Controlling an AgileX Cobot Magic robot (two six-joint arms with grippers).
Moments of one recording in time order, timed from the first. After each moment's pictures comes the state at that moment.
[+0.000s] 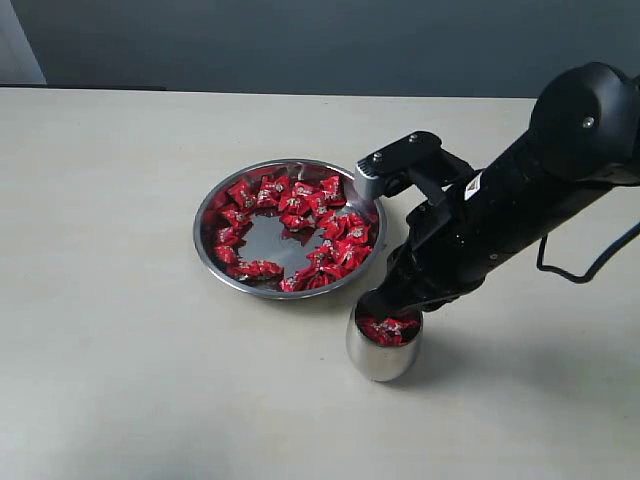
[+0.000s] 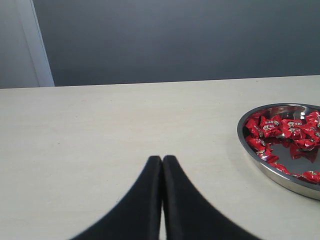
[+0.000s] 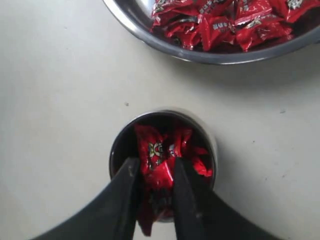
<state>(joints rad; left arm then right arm) 0.04 0.00 0.00 0.04 0.24 -0.06 0.55 1.55 -0.89 0.45 0.71 -0.51</state>
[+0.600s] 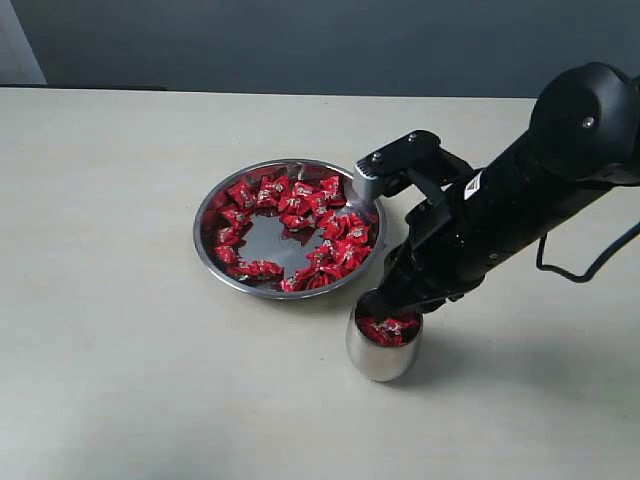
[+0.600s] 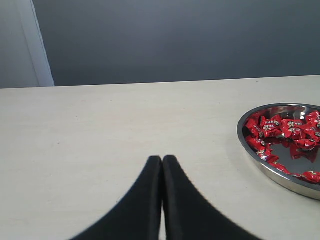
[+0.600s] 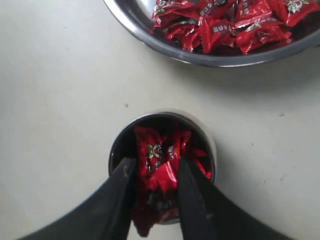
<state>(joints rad) 0.04 0.00 0.00 0.04 0.24 -0.06 0.55 1.55 -0.89 0.45 0.70 -0.52</state>
